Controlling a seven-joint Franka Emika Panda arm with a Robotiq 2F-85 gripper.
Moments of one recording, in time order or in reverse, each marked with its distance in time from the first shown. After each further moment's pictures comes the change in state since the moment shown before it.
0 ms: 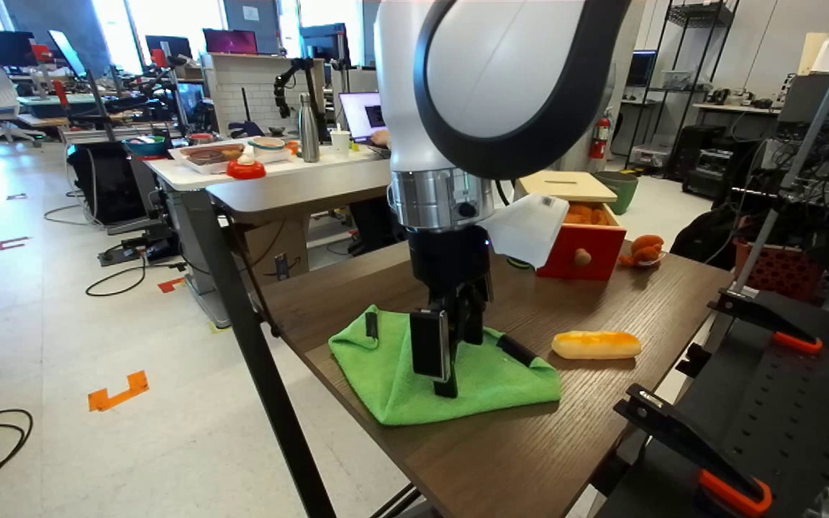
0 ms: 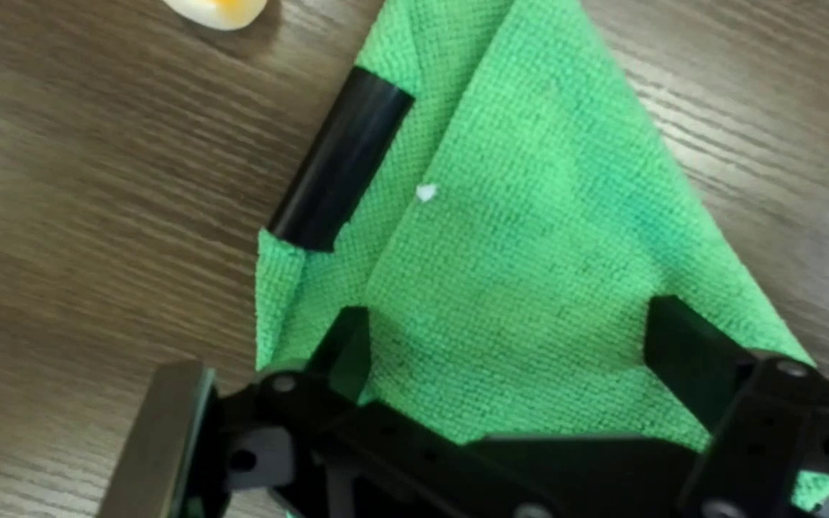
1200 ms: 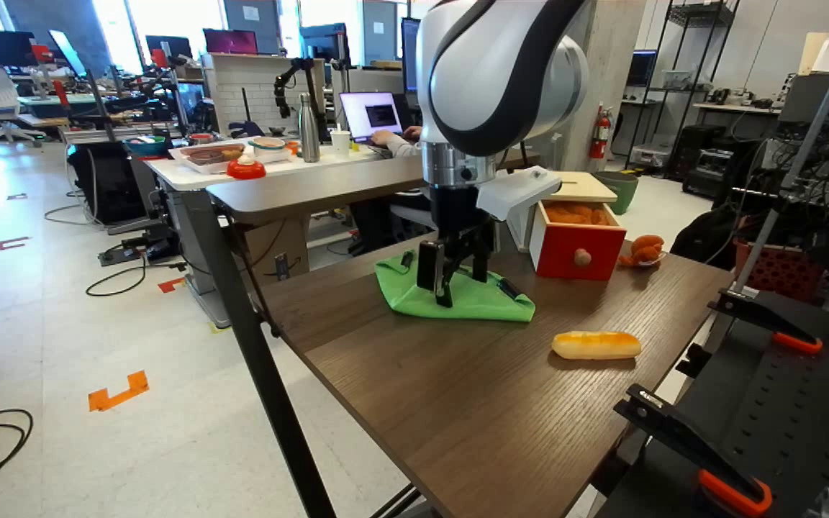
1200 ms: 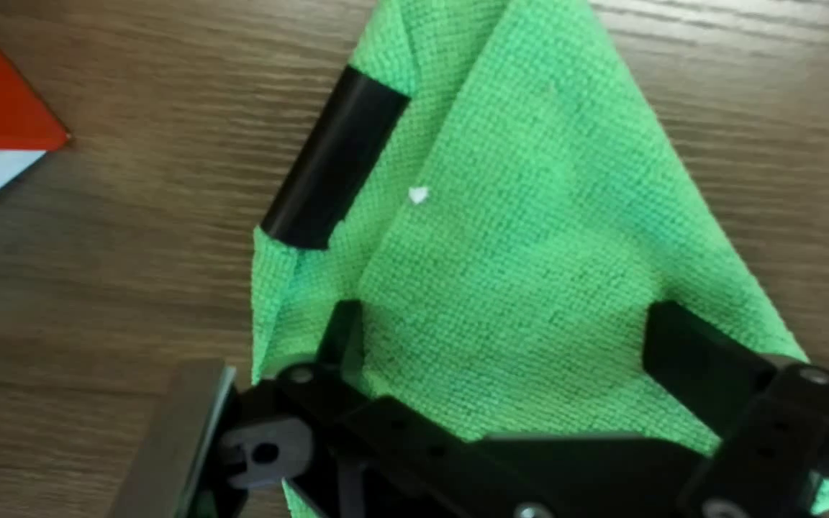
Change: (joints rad) arm -0.095 0.112 -0.107 0.221 0.004 -0.006 0.075
